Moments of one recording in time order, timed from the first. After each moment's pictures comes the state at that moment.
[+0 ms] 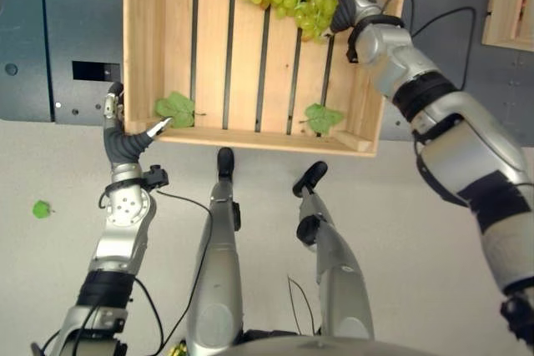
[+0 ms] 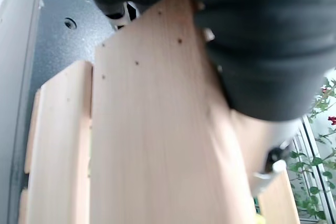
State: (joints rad) left arm -0.19 0.50 0.03 0.10 -0.28 -0.30 0.40; right arm -1.53 -0.41 0.75 1.11 -0.23 0.08 -0.23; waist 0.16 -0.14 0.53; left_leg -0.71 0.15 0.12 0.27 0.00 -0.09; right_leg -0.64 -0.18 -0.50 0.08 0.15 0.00
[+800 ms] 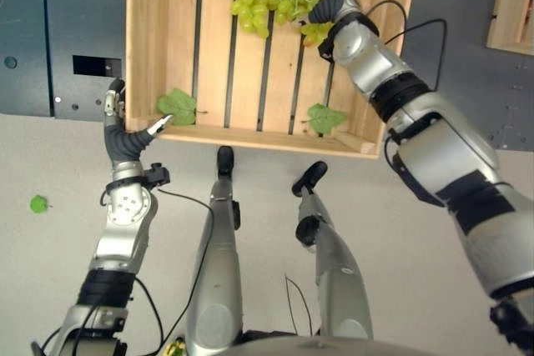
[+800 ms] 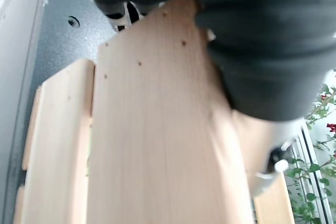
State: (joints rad) left arm -0.20 0.50 0.02 0.08 -0.30 -0.29 0.41; right arm -1.55 -0.31 0.66 1.16 -0.01 0.06 -0.29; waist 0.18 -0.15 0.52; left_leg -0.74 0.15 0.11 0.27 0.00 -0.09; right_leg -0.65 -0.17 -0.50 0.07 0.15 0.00
